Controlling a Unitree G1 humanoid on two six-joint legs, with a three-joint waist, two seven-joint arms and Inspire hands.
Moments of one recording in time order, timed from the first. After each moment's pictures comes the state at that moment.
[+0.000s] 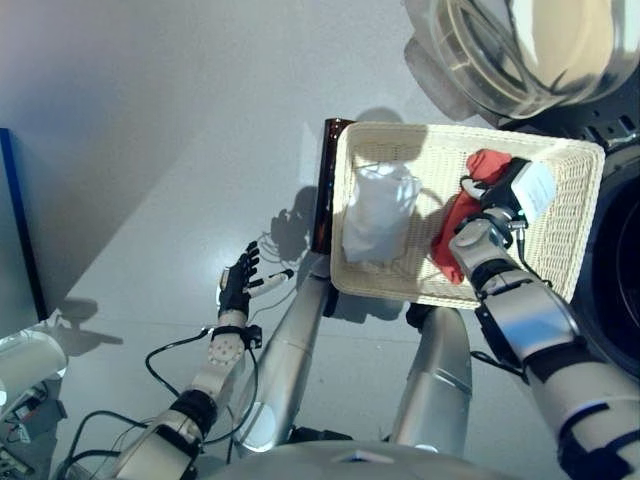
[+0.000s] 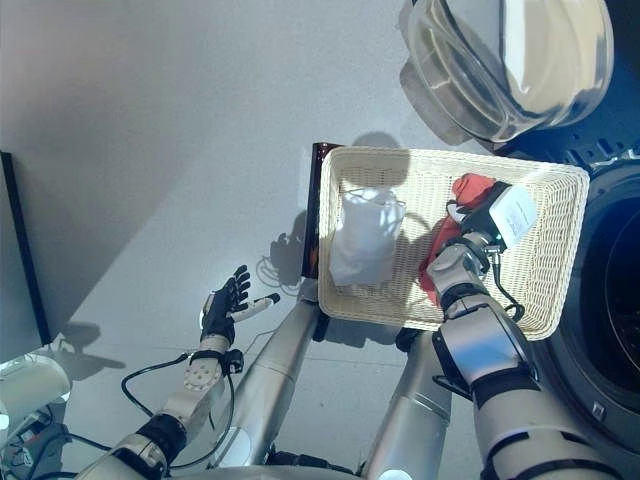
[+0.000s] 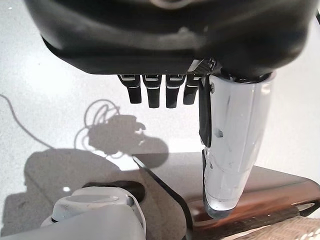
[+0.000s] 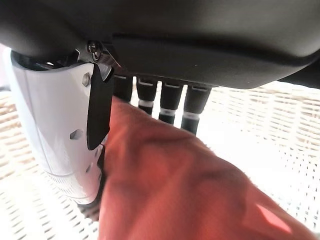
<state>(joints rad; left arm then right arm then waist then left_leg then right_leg) -0.20 0.23 -0.45 0.81 -0.40 -0.43 0.32 -0.98 -0.41 0.36 1.50 0.00 -0.08 -0.80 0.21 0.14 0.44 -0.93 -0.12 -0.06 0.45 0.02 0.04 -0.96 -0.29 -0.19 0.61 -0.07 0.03</state>
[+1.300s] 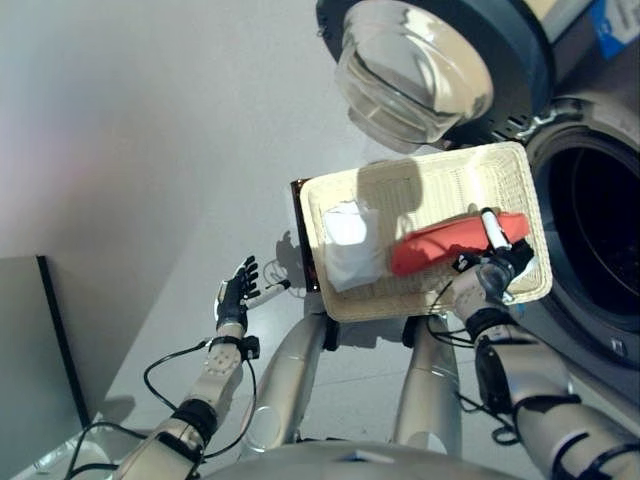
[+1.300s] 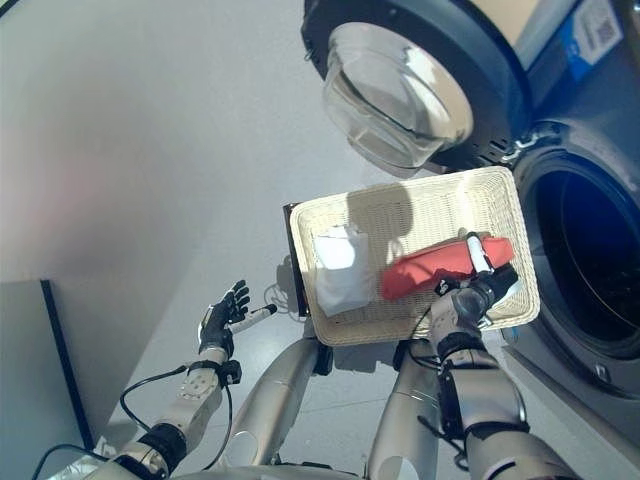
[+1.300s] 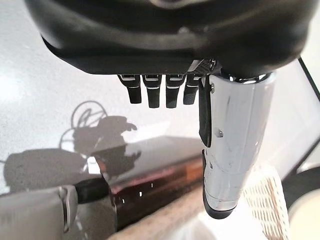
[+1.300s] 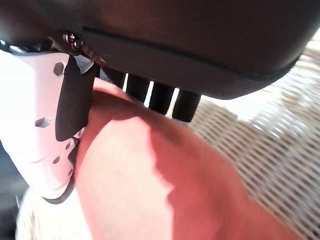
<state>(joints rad) -0.15 0.20 -0.41 0.88 -0.46 -0.42 0.23 -0.57 -0.26 -0.11 1.05 0.96 -0.42 -0.51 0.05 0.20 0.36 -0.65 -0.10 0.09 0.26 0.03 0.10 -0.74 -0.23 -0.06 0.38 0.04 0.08</state>
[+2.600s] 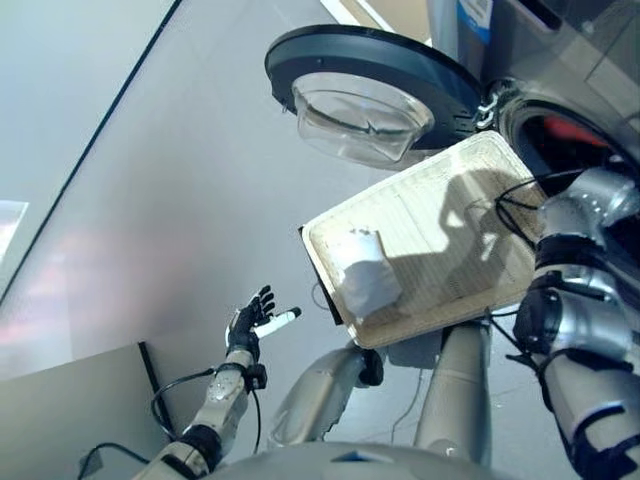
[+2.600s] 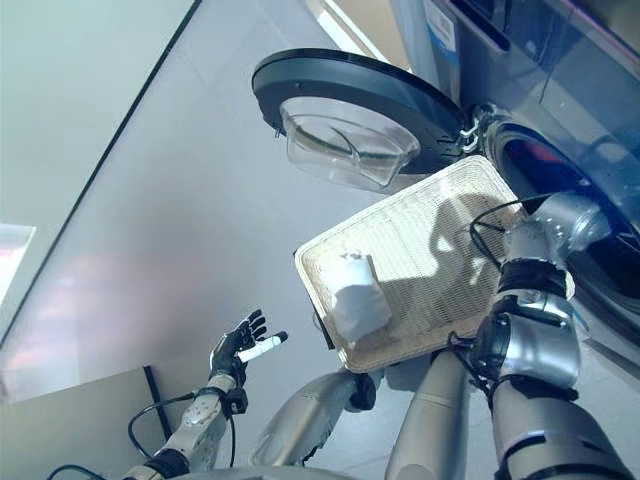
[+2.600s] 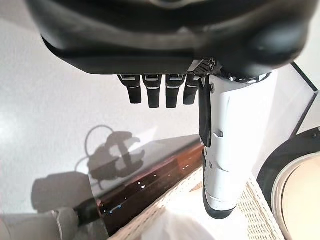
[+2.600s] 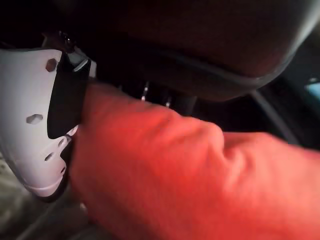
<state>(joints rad) -0.09 0.16 -0.47 0.93 -0.55 -0.42 0.12 -0.95 -0.54 -0.39 0.84 1.07 -0.67 -0.63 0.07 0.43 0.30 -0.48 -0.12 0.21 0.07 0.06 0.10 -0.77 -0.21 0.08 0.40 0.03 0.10</state>
